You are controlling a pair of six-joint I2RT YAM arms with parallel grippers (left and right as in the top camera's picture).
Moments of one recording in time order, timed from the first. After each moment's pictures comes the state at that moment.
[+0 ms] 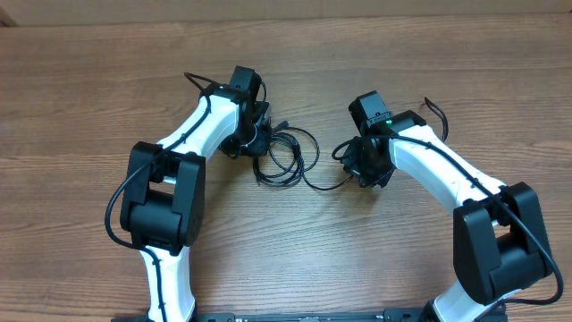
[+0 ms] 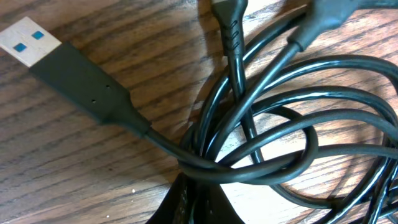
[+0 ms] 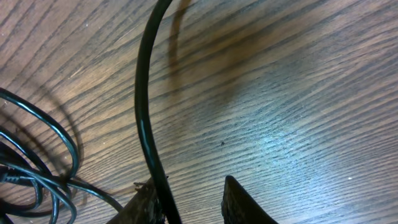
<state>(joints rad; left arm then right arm) -0.29 2.13 1.52 -0.87 0.16 -0.08 0.37 1.80 1.20 -0.85 -0.09 0.91</state>
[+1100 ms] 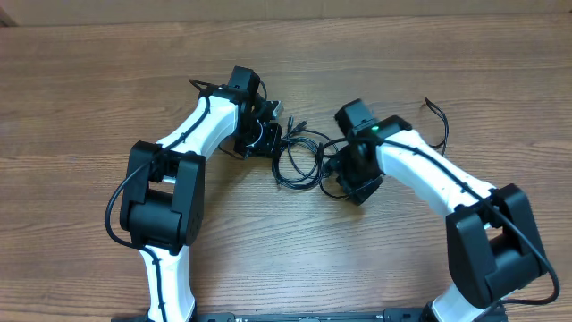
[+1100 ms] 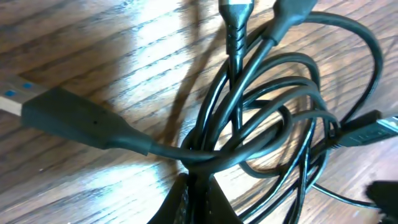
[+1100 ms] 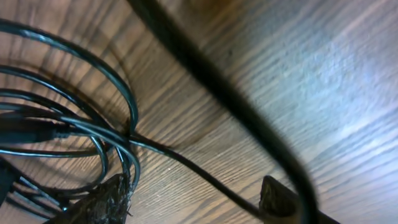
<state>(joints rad) -0.29 2.13 1.51 -0.84 0.47 -0.09 0.45 1.80 1.20 -0.90 -0.21 1.29</state>
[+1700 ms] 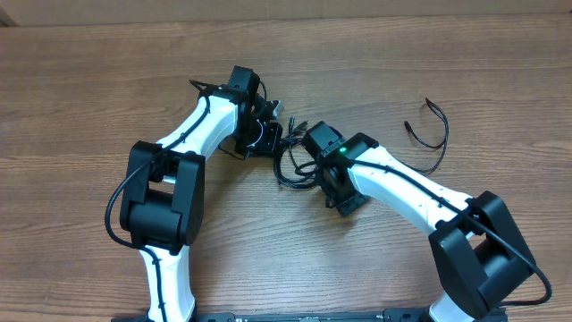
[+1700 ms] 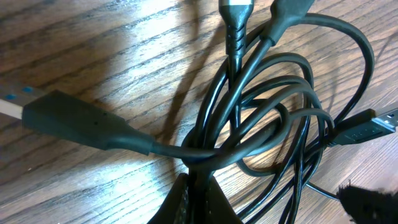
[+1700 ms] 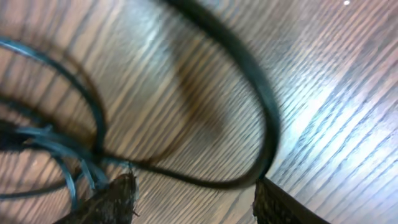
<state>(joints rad) -0.29 2.13 1.51 -0.84 0.49 -0.11 0.63 1.80 1.18 -0.93 0.07 1.61</state>
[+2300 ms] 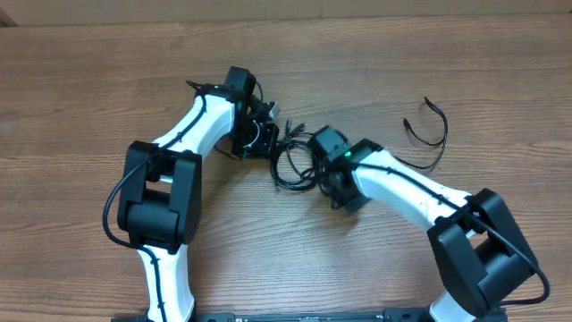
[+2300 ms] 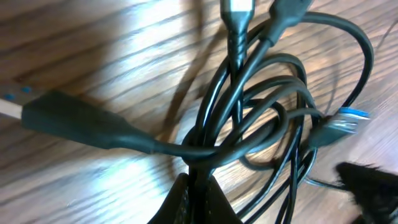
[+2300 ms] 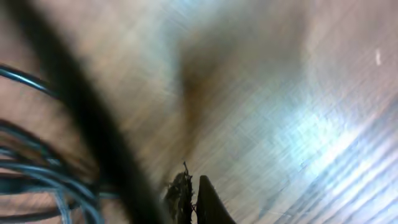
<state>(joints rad) -0.25 2.13 1.52 -0.89 0.50 -0.10 0.59 1.80 1.13 -0.83 0.10 1.47</state>
